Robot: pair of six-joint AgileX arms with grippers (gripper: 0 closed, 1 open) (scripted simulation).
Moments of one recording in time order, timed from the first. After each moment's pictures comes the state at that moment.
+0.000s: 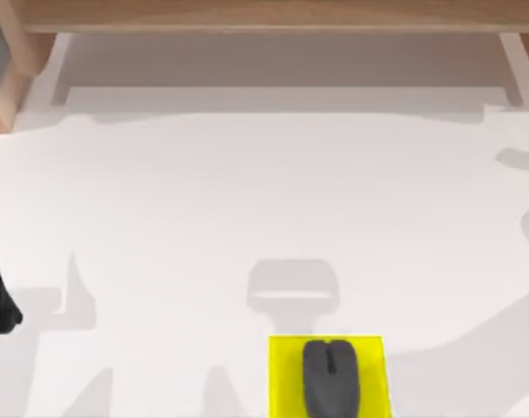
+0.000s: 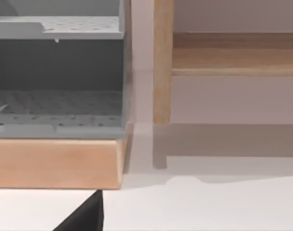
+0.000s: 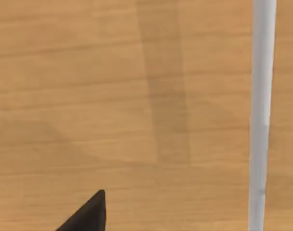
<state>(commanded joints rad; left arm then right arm) 0.00 0.00 0.00 0.00 0.00 0.00 -0.38 2.27 1.14 1.05 -0.22 -1.45</state>
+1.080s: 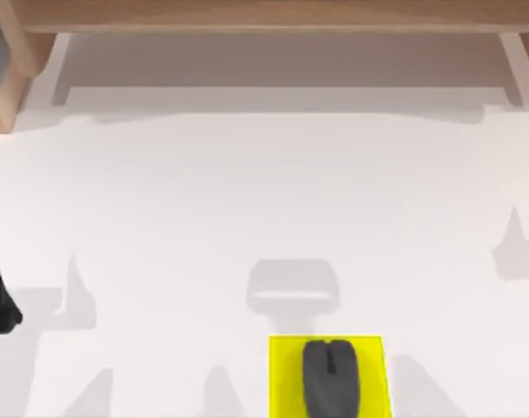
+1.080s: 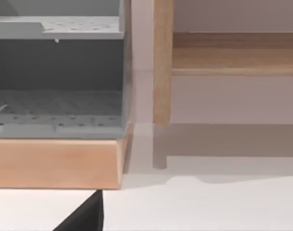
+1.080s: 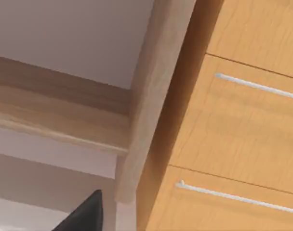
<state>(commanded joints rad) 0.00 0.00 0.00 0.00 0.00 0.00 -0.06 0.42 0.27 0.19 -0.02 -0.27</state>
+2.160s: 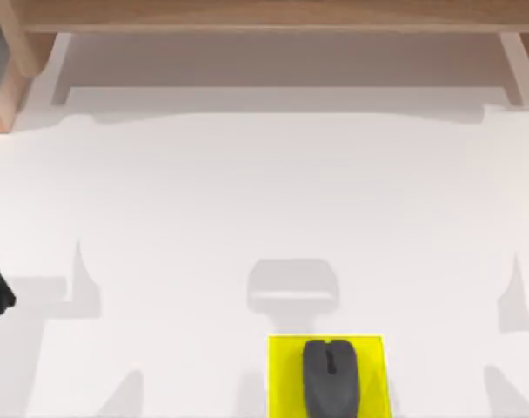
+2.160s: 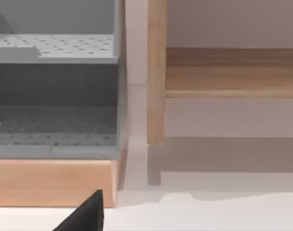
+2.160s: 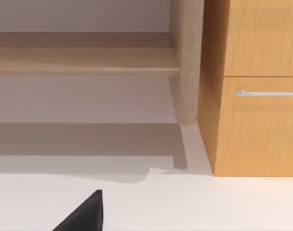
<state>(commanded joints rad) -0.03 0.10 0.10 0.00 -0.02 0.00 0.00 0.00 0.00 0.00 0.00 0.00</state>
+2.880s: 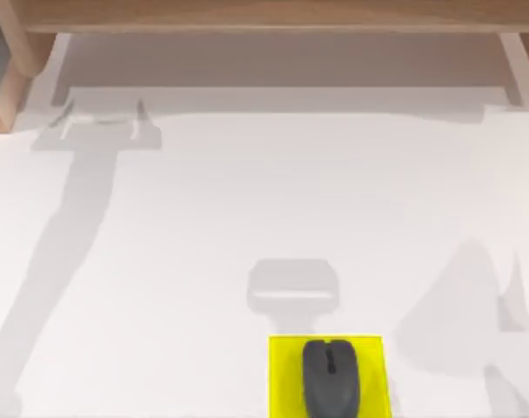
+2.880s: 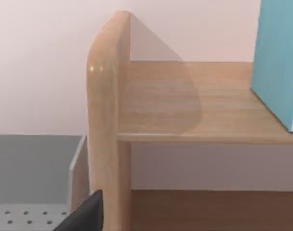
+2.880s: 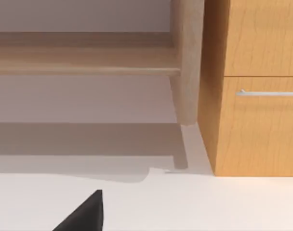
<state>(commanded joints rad) -0.24 1.10 1.14 -0.03 -0.22 0.01 0.00 0.00 0.00 0.00 0.00 0.00</state>
